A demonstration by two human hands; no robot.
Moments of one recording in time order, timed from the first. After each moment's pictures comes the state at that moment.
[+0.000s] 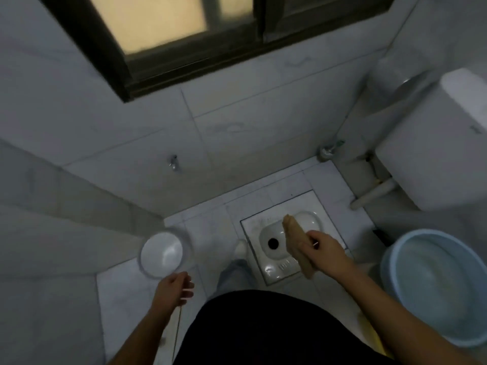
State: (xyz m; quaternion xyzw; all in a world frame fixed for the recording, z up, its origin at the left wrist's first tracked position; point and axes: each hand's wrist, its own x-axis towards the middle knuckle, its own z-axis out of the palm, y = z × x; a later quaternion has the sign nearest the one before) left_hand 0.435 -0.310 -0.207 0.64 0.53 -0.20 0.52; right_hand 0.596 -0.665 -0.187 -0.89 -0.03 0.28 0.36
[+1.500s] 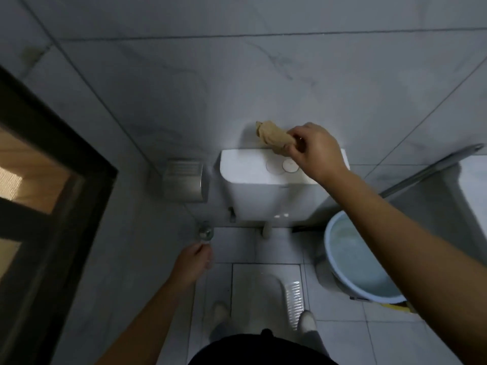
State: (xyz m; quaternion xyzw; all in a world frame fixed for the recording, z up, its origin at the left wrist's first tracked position) left_hand 1.082 -0.641 -0.187 0.82 -0.09 -0.43 0.38; right_hand 0.935 -0.967 -0.023 -0.91 0.31 -0.21 0.17
